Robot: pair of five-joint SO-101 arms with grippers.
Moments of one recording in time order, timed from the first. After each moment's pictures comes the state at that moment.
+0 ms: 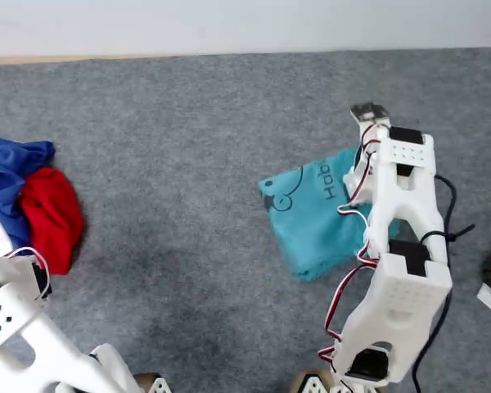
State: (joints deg) left arm -48.4 -45.1 34.2 99.0 -14.5; right arm 7.7 27.2 -10.3 71.7 26.2
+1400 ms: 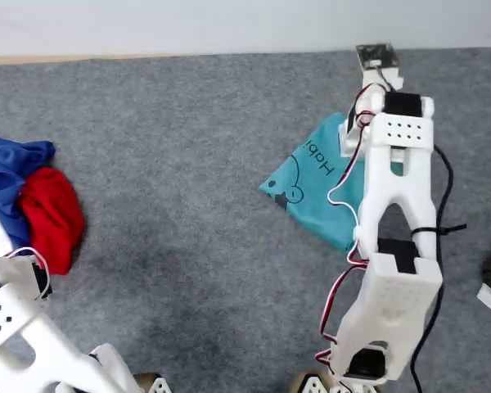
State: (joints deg) left arm -48.4 -45.1 34.2 99.0 -14.5; right arm 2.9 27.8 -30.5 83.9 5.1
